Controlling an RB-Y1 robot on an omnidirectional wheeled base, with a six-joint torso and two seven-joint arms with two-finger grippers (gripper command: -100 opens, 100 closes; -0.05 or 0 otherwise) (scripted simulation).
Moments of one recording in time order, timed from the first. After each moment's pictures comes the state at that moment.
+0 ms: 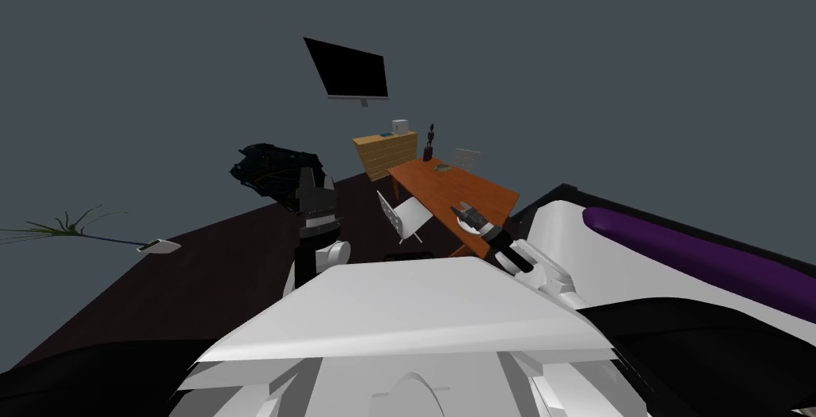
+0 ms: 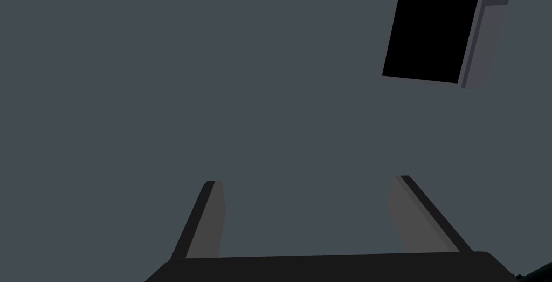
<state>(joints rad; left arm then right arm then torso) 0.48 0.01 0.02 -2.37 0.04 -0.37 -0.06 0.51 -0.72 0.01 -1.85 0.38 -0.52 0.28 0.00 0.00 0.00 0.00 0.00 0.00</state>
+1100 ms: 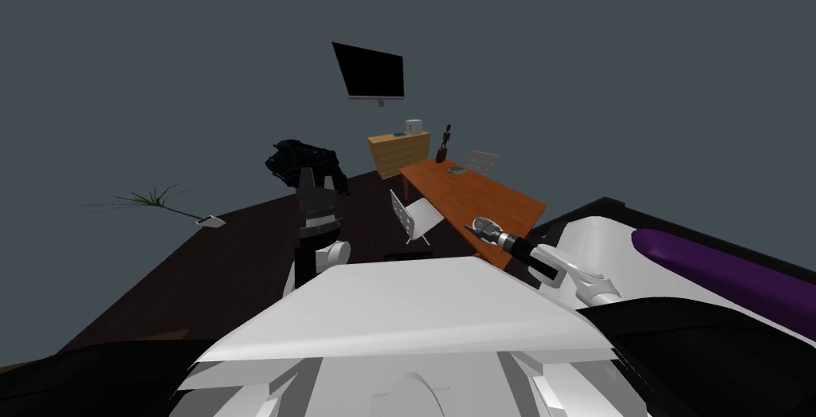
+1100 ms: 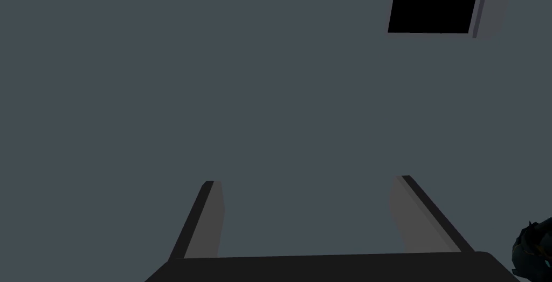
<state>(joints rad) 0.48 0.01 0.02 -2.37 0.04 -0.37 -0.06 0.52 -0.99 0.08 -1.55 0.51 -0.52 0.38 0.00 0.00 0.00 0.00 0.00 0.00</state>
